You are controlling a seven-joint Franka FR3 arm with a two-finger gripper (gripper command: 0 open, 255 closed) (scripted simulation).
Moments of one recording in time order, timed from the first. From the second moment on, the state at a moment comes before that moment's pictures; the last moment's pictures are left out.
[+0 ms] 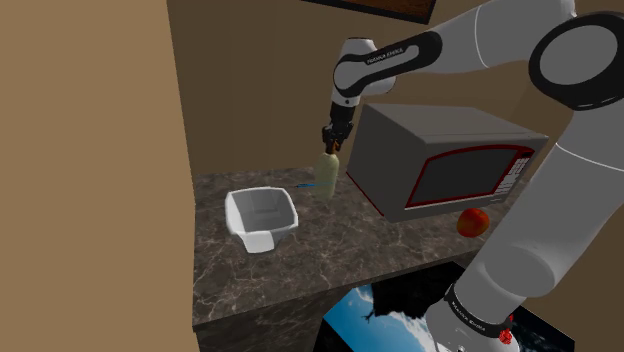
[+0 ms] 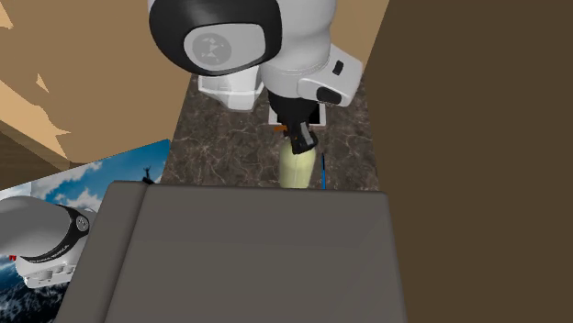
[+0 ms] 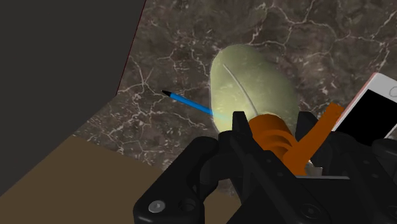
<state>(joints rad) -0.04 0.02 -0.08 -2.05 0.01 2.10 -0.13</state>
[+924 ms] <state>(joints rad) -0.04 -0.02 -0.08 -1.91 0.00 1.91 -0.13</state>
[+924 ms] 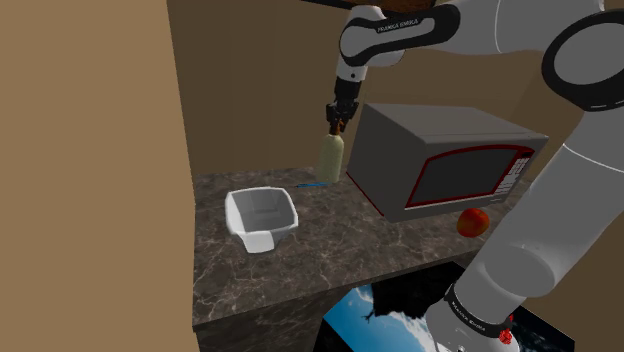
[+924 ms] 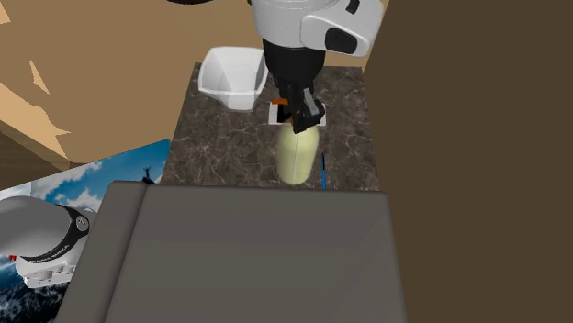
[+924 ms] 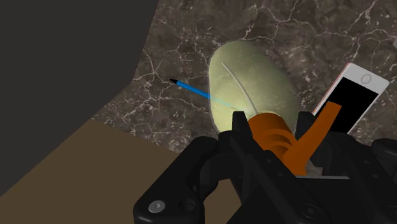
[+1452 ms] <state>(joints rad) -0.03 -0.03 -0.08 -1.81 0.00 1.81 -0.13</state>
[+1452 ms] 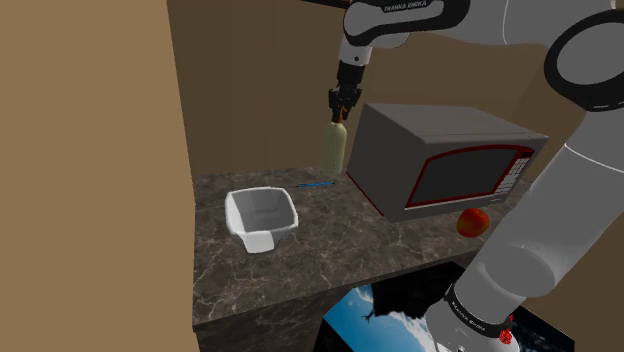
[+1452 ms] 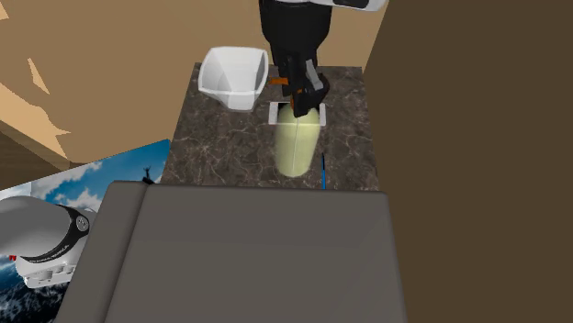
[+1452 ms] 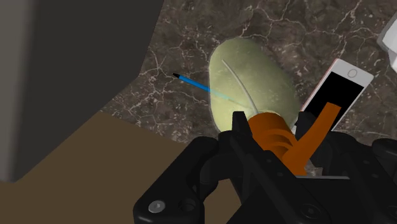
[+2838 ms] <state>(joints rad) 0.03 -0.03 -0.01 -1.56 0.00 1.56 0.00</state>
